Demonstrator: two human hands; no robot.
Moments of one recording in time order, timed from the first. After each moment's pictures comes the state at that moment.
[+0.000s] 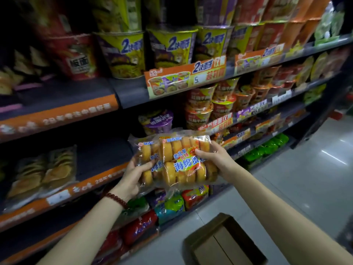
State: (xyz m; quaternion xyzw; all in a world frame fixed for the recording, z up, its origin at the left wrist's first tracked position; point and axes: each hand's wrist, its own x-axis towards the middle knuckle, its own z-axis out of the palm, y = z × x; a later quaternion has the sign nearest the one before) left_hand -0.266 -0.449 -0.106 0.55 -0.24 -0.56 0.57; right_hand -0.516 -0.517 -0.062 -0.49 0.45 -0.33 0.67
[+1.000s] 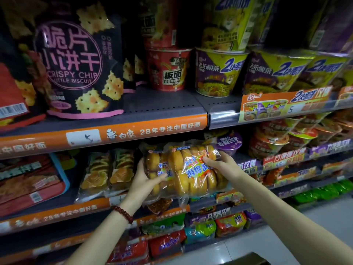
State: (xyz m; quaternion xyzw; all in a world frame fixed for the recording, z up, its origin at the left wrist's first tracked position) left_hand -0.112 -0.409 -0.104 0.66 -0.34 -0.36 0.57; right_hand -0.327 -0.548 -0.055 -0.60 0.42 -0.26 0.63
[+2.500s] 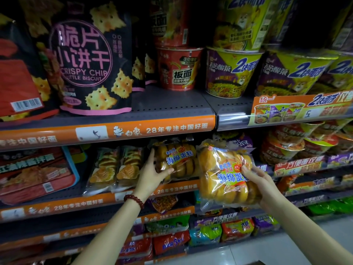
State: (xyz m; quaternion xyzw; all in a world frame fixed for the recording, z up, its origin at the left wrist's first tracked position) left_hand -0.102 -0.433 -0.115 0.75 -0.40 -0.24 0.47; right_hand -0.397 -0.555 -0.075 -0.47 0.43 -0.30 0.71
